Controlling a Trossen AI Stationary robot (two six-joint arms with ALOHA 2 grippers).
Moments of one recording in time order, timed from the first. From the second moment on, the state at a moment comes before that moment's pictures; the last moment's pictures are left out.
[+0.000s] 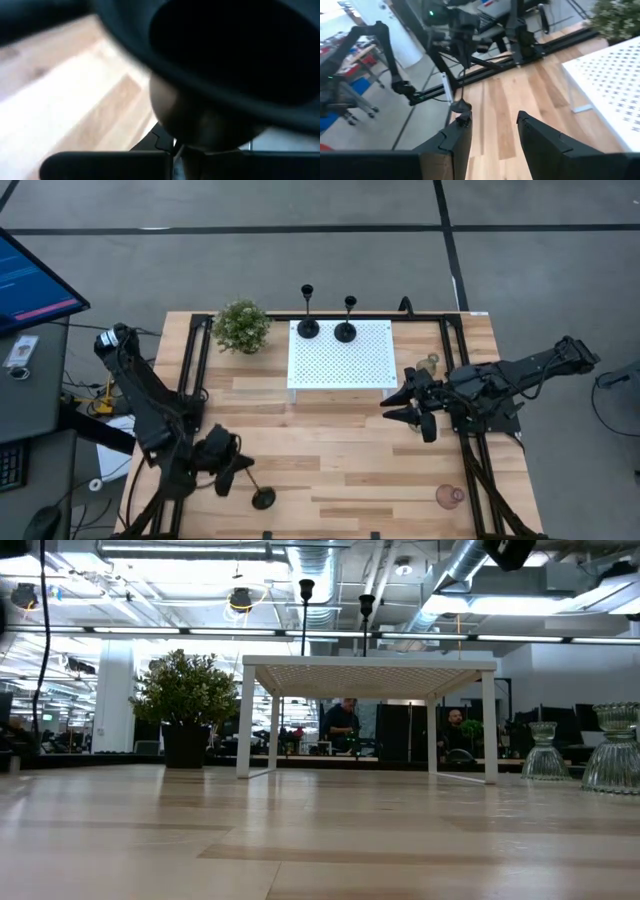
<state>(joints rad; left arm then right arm) -1.03 1.13 0.83 -0.50 -0.87 -1.42 0.34 0.85 0.77 -0.17 0.18 0.50</state>
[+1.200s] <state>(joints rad) -0.31 1.20 1.09 -0.15 -0.47 -0.52 0.06 1.57 1.47 -0.53 -0.16 0.22</state>
